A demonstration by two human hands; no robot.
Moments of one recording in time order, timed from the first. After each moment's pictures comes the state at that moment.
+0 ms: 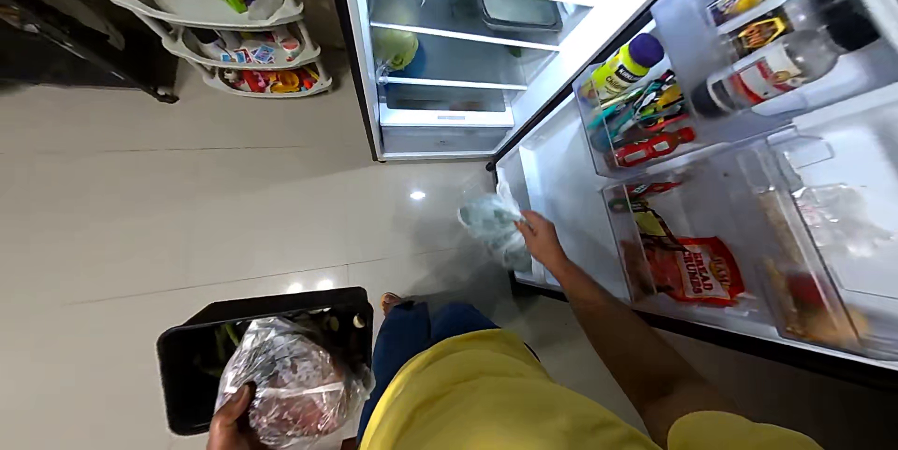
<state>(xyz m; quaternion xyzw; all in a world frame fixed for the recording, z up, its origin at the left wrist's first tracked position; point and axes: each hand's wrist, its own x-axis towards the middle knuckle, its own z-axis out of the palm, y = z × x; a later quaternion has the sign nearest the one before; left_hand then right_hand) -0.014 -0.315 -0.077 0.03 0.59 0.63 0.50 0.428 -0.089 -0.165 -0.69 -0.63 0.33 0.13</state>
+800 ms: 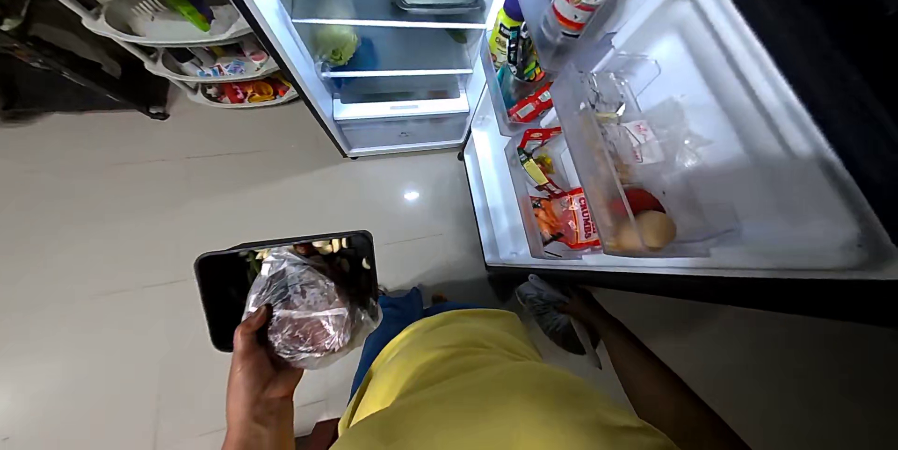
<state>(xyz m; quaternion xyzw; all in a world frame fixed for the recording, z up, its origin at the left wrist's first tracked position) 0.204 -0.318 -0.048 0.05 0.55 0.63 0.54 0.752 -0.327 -0.216 -0.74 -0.50 0.43 -0.14</state>
